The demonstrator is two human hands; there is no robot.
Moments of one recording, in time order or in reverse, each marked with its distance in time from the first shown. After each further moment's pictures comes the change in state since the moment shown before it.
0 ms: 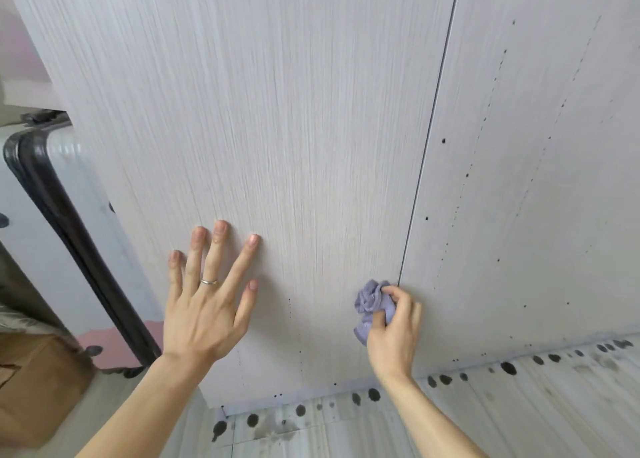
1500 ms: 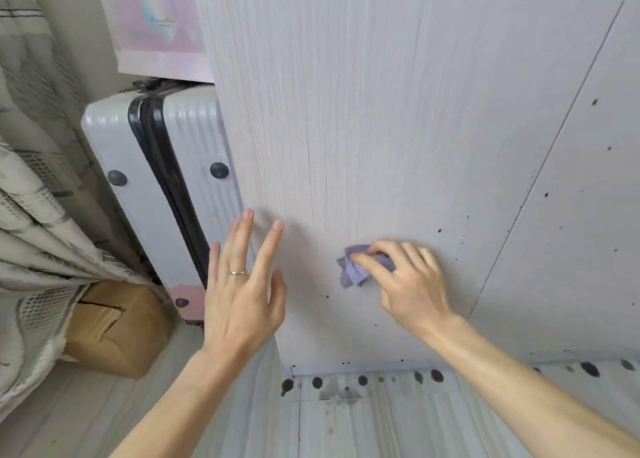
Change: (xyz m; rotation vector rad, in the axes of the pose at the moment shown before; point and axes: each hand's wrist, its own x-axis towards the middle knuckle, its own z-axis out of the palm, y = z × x) left_hand -0.049 -0.061 -0.040 -0.197 0.003 -0.190; right_hand -0.014 -0.071 0.068 -0.544 -0.189 -1.209
